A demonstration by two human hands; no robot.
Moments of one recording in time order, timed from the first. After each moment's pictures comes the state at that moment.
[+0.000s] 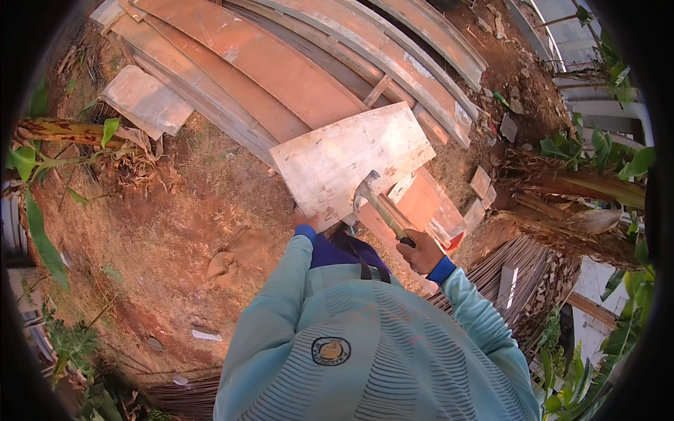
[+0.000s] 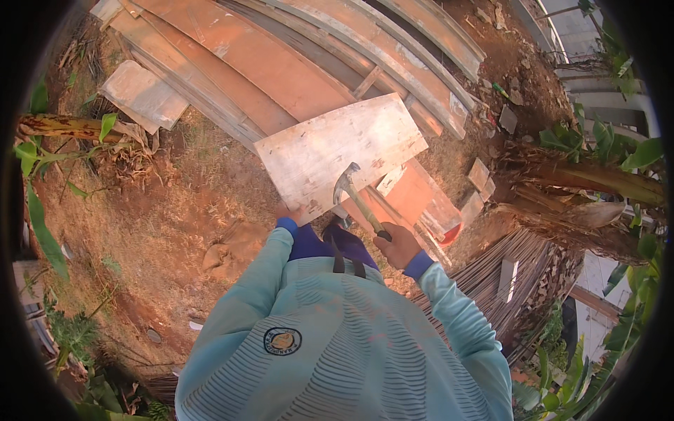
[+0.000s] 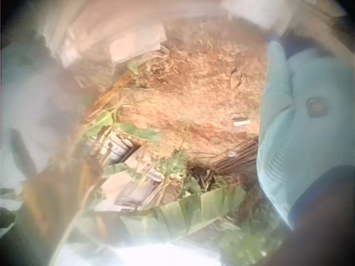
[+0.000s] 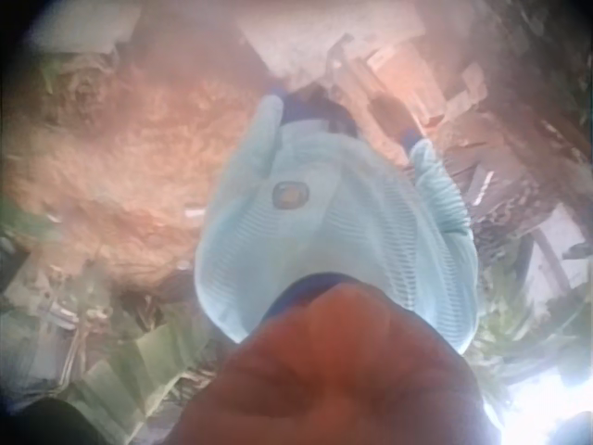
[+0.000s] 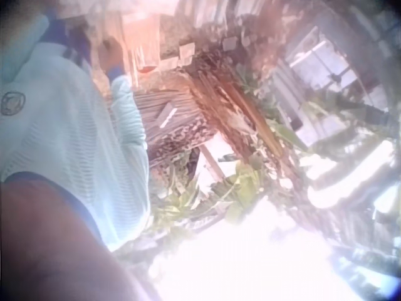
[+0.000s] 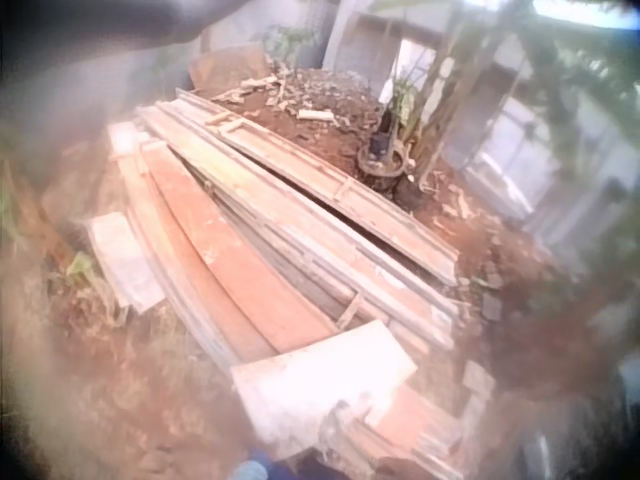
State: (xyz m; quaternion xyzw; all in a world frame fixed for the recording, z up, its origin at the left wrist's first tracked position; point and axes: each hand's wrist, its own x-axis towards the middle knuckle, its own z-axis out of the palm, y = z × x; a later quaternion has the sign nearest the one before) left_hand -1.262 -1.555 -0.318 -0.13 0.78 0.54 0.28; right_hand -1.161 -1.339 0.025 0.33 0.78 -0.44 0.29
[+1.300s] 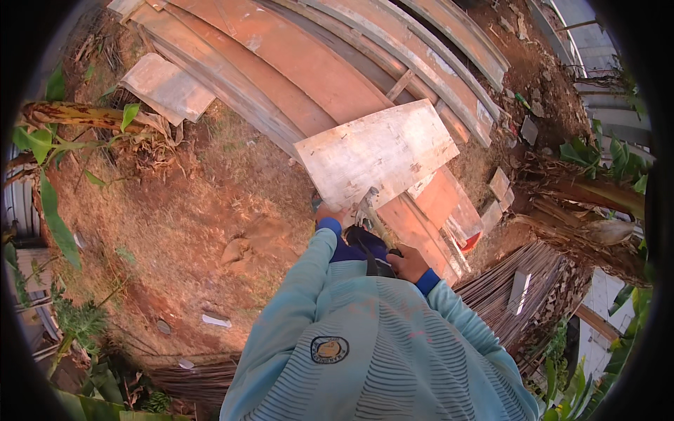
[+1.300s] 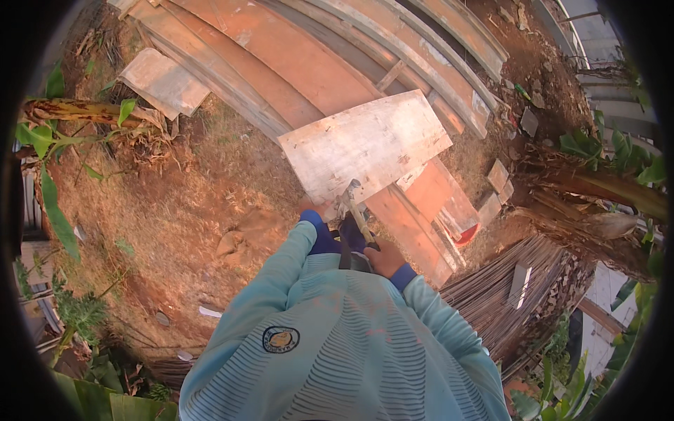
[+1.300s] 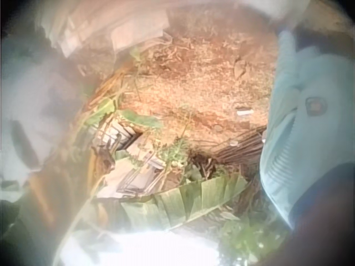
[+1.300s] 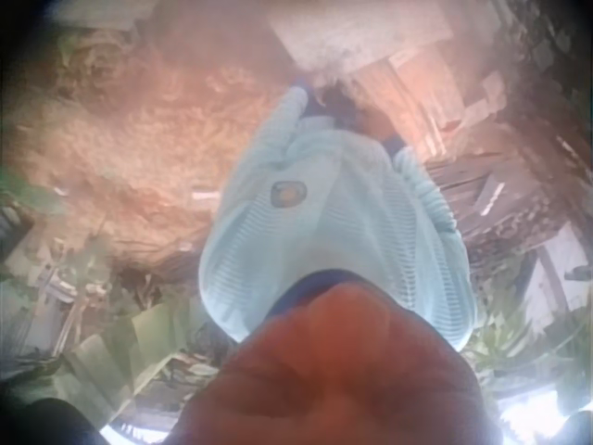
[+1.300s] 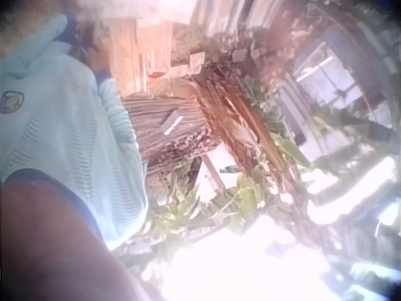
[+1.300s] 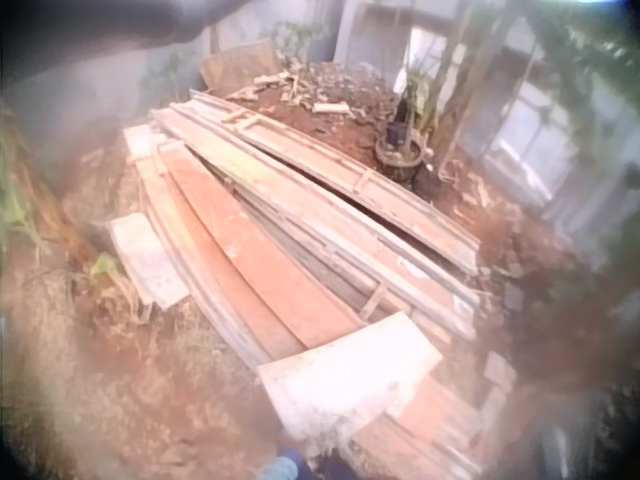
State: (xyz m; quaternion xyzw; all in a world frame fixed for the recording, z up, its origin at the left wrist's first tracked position) left_hand -1.251 -1.546 -0.277 -0.12 0.81 0.50 0.29; right_hand -1.124 -1.389 -0.045 0.37 0.71 -0.53 0.30
